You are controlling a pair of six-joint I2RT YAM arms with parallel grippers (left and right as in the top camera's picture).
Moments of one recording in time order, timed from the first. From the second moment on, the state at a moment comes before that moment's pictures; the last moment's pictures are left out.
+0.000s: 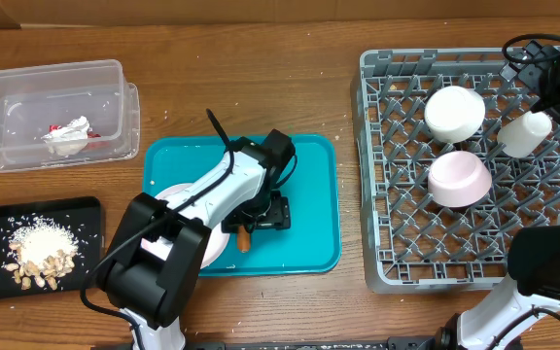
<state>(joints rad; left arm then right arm) -0.54 1.91 1.21 -1.02 0.04 -0.63 -0.26 1.92 2.18 -1.50 0.09 0.51</state>
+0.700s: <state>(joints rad) -0.54 1.91 1.20 -0.95 0.05 -0.60 -0.26 1.92 2.18 -1.50 0.09 0.51</state>
